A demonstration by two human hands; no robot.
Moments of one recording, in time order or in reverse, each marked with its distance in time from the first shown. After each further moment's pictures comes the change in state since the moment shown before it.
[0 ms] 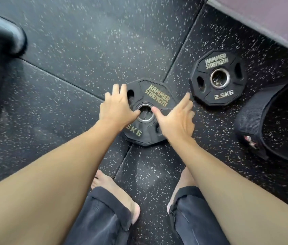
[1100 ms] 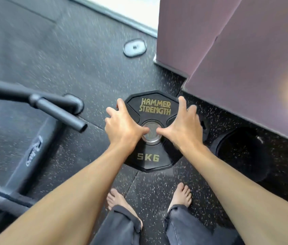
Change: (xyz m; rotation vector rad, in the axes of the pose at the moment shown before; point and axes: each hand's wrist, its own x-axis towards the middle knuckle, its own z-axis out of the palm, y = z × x) left_hand -0.166 0.078 -0.264 -0.258 0.365 -0.275; right_hand -0.126 -0.085 -0.284 0.018 0.156 -0.364
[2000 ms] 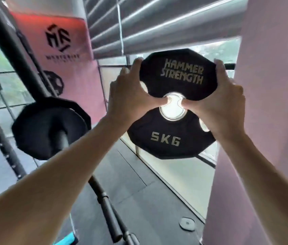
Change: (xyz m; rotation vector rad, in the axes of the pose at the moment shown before) left_hand -0.326 0.079 -0.818 -0.221 1.187 0.438; right_hand -0.318 -0.388 -0.705 0.558 0.779 -0.984
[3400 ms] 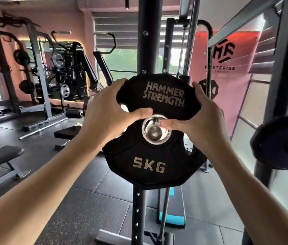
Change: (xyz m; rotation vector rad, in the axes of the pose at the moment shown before) left_hand -0.306 -0.269 -0.592 0.376 0.296 -0.569; right_hand -0.327 -0.554 0.123 0.750 -0.751 -0.403
